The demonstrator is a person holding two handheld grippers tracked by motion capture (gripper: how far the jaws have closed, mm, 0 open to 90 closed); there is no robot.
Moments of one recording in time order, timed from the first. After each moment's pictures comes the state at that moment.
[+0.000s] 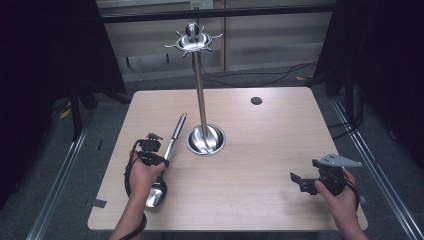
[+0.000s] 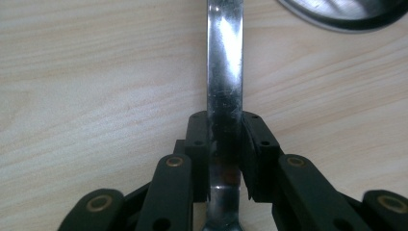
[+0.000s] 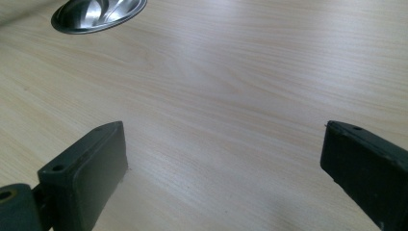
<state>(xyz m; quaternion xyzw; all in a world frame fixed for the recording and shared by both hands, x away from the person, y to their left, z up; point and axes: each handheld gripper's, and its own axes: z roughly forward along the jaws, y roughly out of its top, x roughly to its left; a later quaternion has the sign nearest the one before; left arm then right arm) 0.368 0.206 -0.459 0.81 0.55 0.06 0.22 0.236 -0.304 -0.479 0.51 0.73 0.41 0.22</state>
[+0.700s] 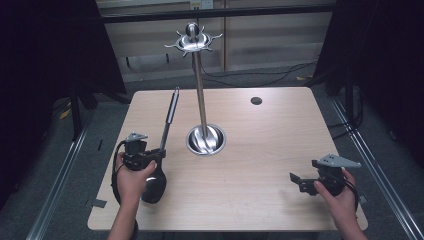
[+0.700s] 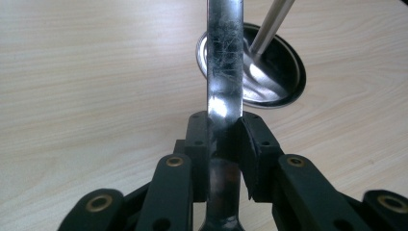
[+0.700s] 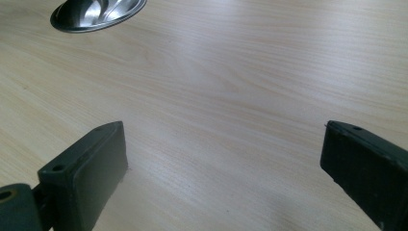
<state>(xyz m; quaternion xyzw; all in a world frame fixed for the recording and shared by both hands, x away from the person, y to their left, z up) 0.334 0.226 -0.424 0.76 0.50 0.13 0.40 0.235 -0.303 -0.481 0.51 0.73 0.41 0.22</state>
